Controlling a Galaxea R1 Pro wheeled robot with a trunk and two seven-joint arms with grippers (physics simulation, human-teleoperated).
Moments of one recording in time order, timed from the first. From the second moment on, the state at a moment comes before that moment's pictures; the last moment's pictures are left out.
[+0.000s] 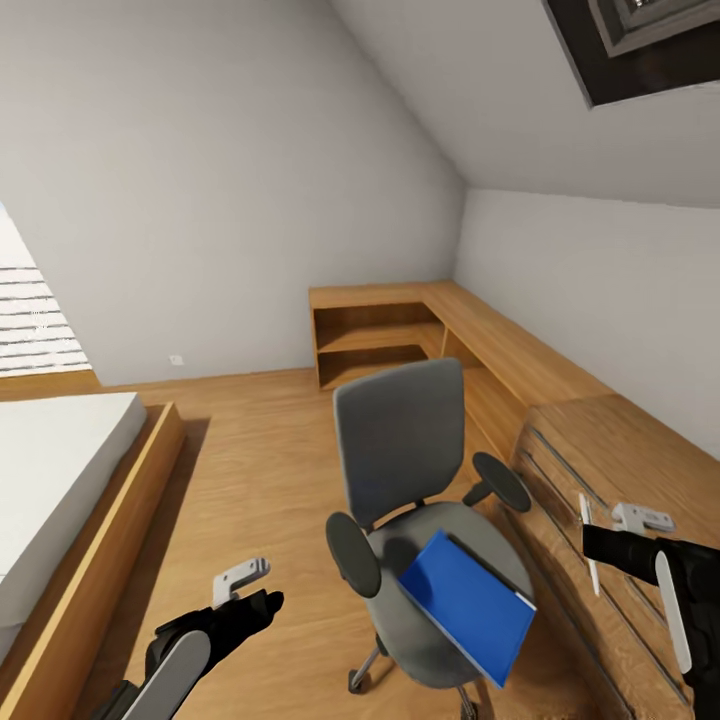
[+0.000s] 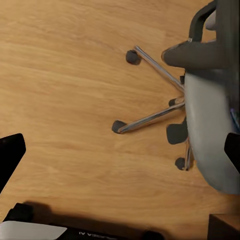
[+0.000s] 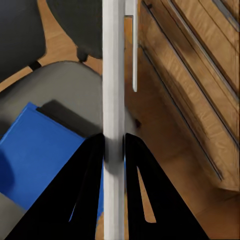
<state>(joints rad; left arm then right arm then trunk) -0.18 0.18 -0.40 -1.53 1.08 0.57 0.77 -0.36 -0.17 -0.43 -1.50 0.10 1.00 0.32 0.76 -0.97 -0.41</state>
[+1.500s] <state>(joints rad) -0.18 0.19 -0.62 -1.53 0.90 0.36 0.78 -0.37 -0.18 -0.43 -1.27 0.11 0.98 0.18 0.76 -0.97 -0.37</state>
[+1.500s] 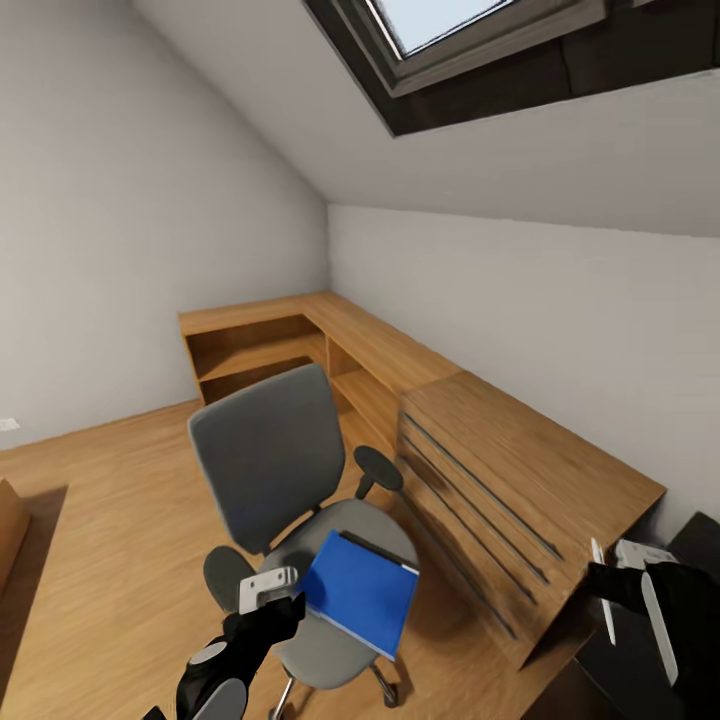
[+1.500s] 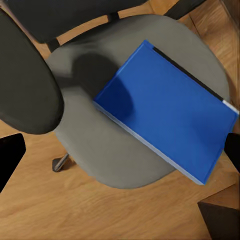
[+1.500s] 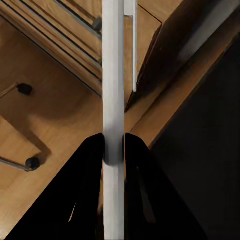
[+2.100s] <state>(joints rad) -0.18 0.19 -0.62 -1.54 0.90 0.36 0.78 -0.37 -0.18 -0.42 -1.18 0.11 0.90 0.12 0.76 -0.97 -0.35</state>
